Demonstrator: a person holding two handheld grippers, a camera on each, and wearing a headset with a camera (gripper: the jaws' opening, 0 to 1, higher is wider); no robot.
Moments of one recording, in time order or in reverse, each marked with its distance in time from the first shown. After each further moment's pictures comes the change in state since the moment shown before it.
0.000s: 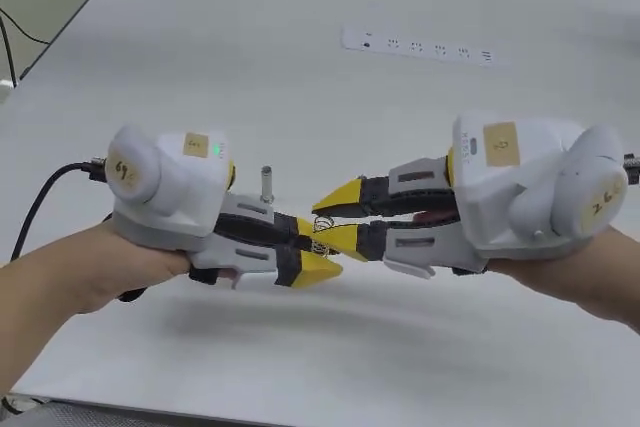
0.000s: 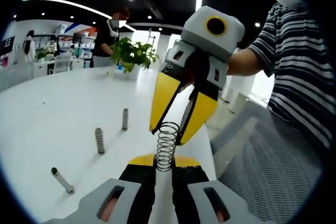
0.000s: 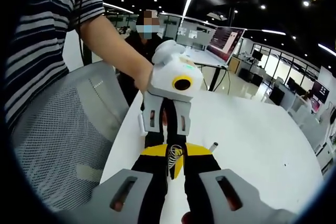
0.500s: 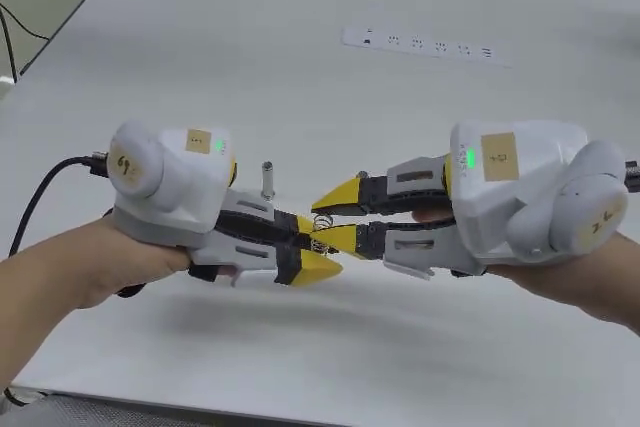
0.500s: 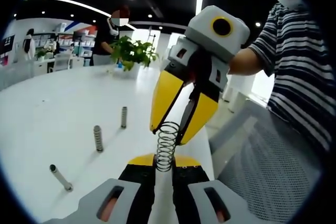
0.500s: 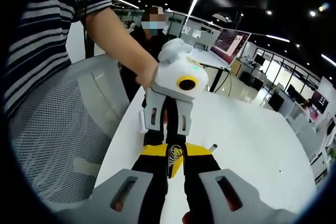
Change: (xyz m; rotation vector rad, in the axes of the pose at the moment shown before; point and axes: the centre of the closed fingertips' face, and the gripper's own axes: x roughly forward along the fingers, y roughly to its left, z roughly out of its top) left arm -0.001 -0.002 -0.003 -0.012 0.010 -0.001; right arm 0.000 0.003 0.000 -0.064 0.019 -0.003
